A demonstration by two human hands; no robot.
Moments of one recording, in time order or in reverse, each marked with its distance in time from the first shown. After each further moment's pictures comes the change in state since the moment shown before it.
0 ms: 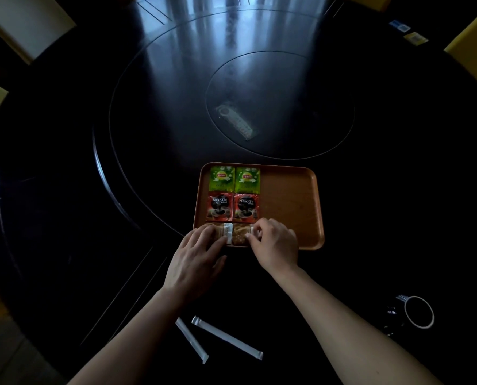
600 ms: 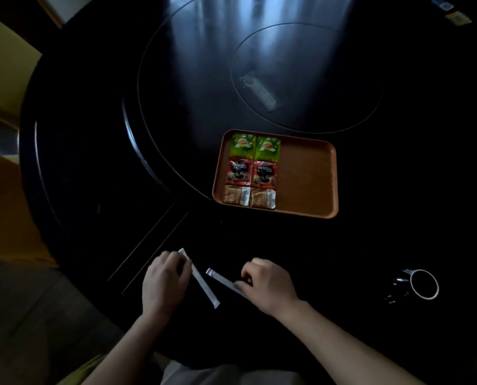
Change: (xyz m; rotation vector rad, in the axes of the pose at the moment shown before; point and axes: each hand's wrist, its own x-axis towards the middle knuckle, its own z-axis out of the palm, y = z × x) left_hand -0.149 0.007 0.000 -0.286 0.055 -0.707; right_hand -0.138 -0.007 0.014 0.102 -0.530 -0.280
